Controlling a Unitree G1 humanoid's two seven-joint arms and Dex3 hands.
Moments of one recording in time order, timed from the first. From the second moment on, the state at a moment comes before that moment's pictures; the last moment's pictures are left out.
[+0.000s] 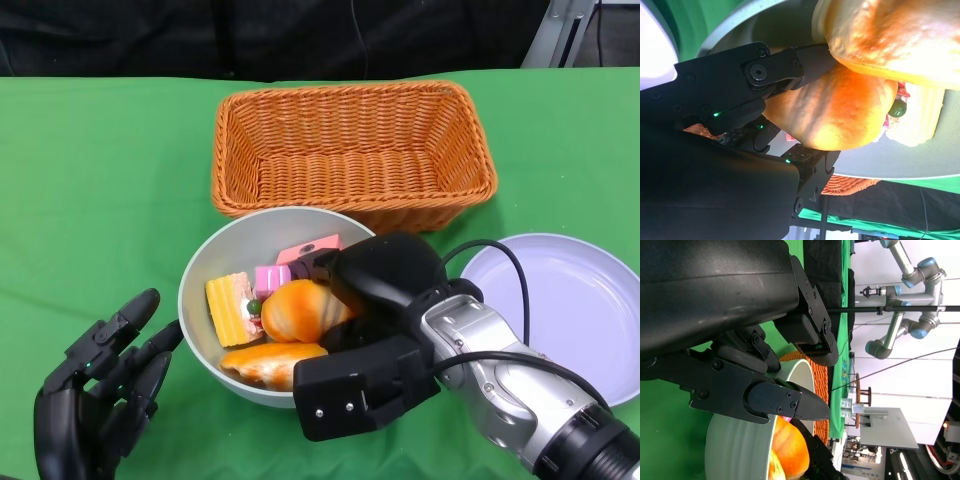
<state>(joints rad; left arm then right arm) -0.07 -0.10 0.23 0.73 -0.29 -0.88 -0.29 -0.60 -0.06 0.67 0.46 -0.97 0.08 0.03</state>
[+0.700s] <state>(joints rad) -0.12 -0.09 0.25 0.84 -0.31 -0.93 -0.33 -0.60 -0.06 0.60 0.60 -0.77 -0.19 -0.16</state>
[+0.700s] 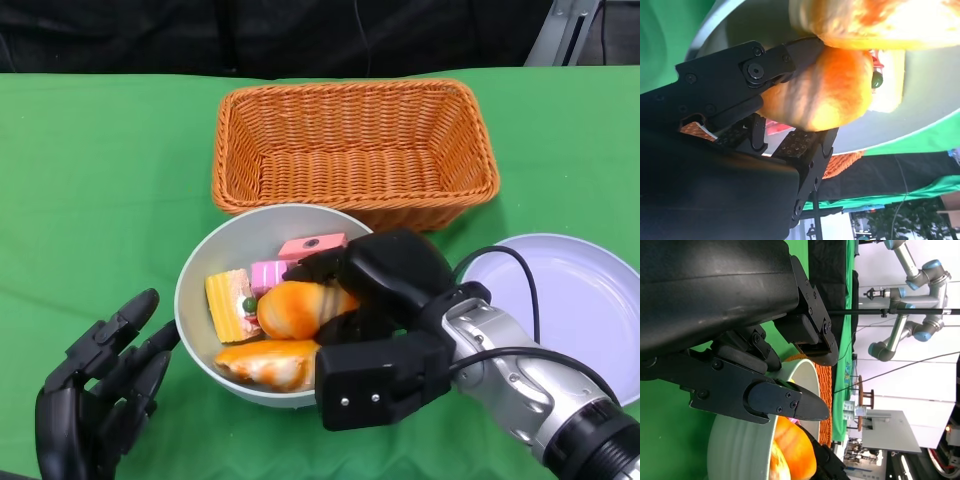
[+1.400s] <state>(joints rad) -0.15 -0.08 0.27 0.90 -0.32 -0.96 -0.35 -0.59 -0.06 0.52 0.53 -0.69 -0.30 -0.19</state>
